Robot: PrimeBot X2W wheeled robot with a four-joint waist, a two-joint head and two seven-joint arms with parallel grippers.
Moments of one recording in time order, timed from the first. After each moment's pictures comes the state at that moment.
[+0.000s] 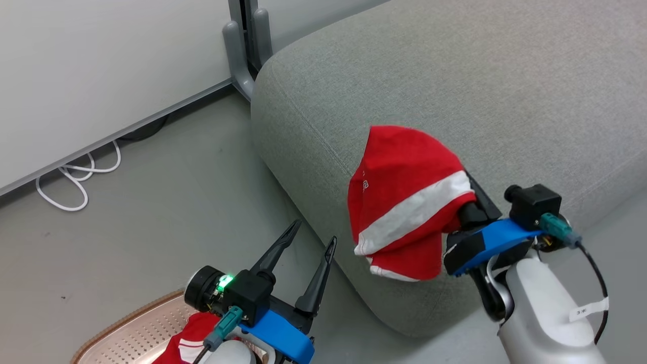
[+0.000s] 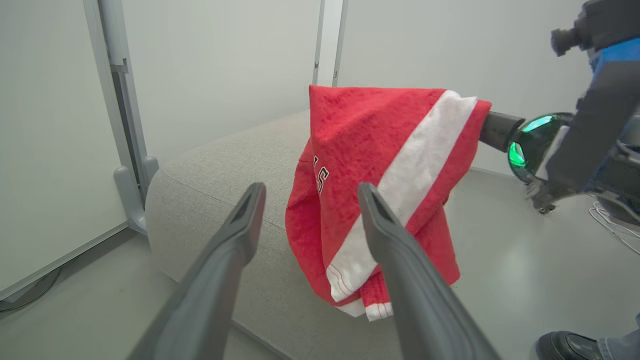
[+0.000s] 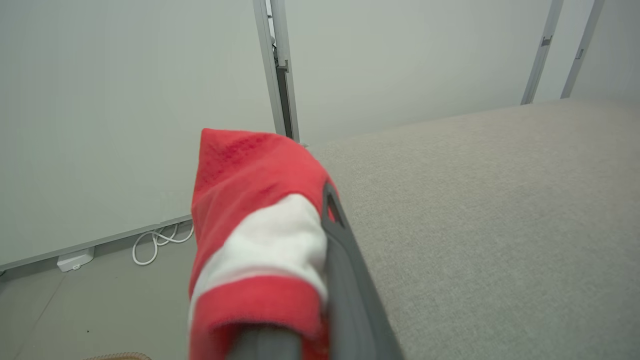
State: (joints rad) left arm -0.22 0.11 -0.53 0.29 -0.25 -0.13 -0.26; right arm -0.47 -0.05 0.15 0.58 0.22 0.13 -0.26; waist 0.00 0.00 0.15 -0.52
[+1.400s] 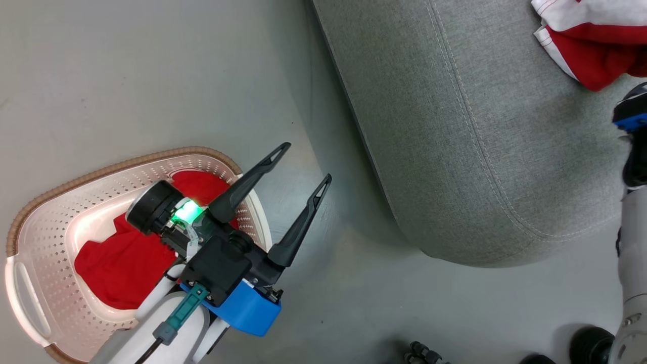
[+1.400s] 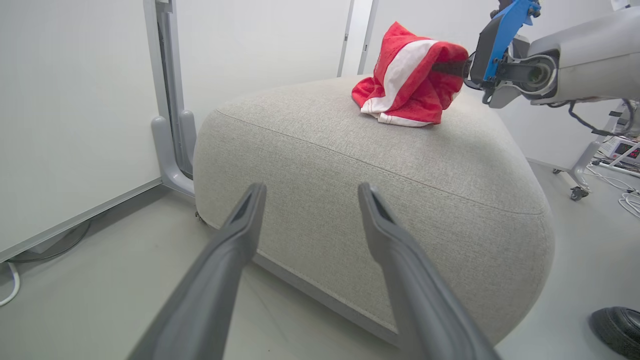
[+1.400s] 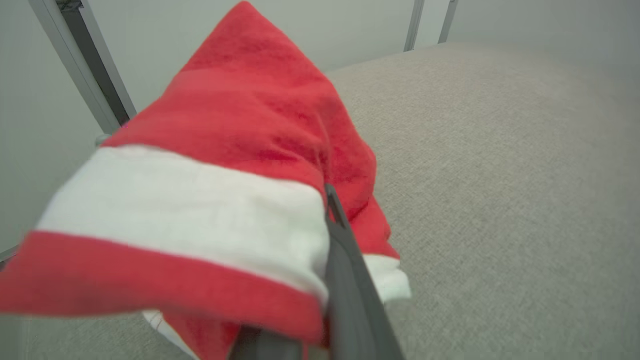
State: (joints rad) left arm -0.39 0.38 -0.61 -0.08 -0.17 -0.10 -0.18; right arm -0.93 -0.18 -0.45 0.87 0.18 0.13 -0.26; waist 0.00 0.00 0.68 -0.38
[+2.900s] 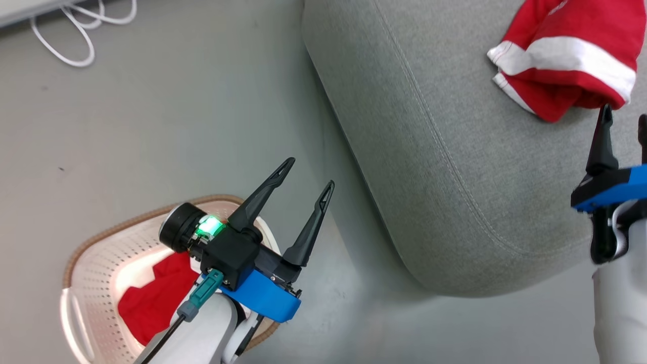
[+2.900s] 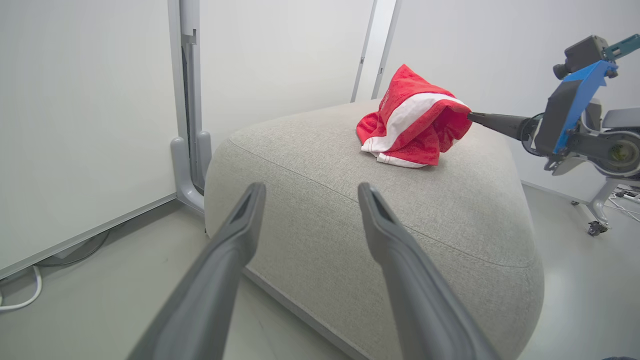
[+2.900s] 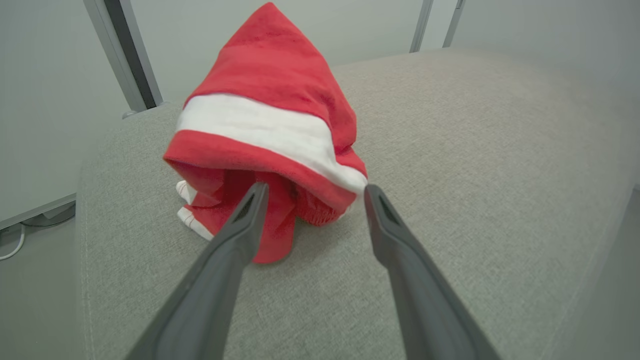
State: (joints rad) left arm -0.38 0.25 -0.62 0.14 -0.27 -0.09 -0.26; right arm -0.68 -0.12 -0.42 0.76 0.04 0.13 -0.26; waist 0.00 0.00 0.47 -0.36
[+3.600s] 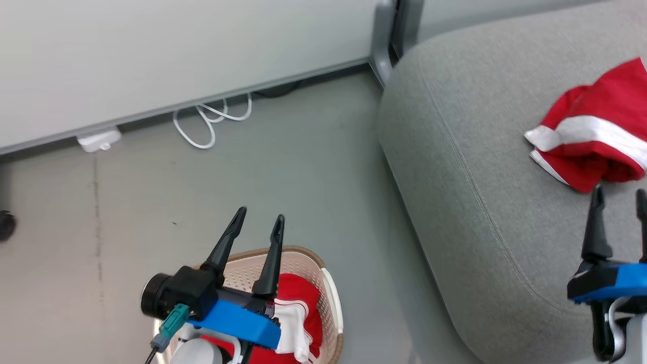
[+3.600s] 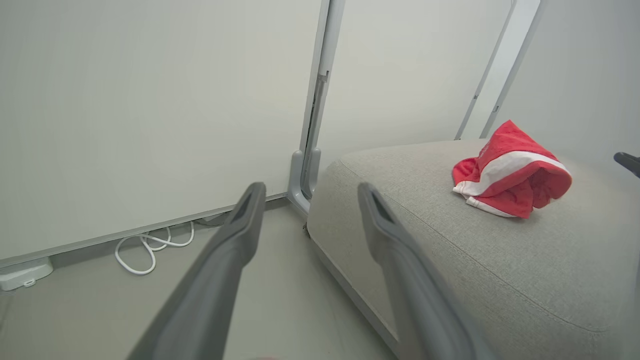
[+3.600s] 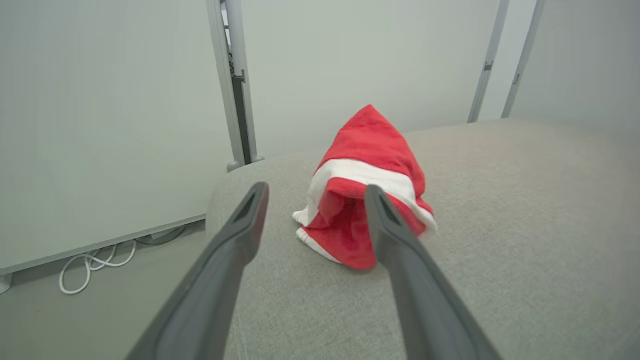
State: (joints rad) left arm -0.16 0.09 -0.35 0.22 -0.27 -0.11 -0.26; right arm -0.26 -0.06 -0.36 0.33 0.04 0.13 -0.26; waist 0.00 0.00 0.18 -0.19
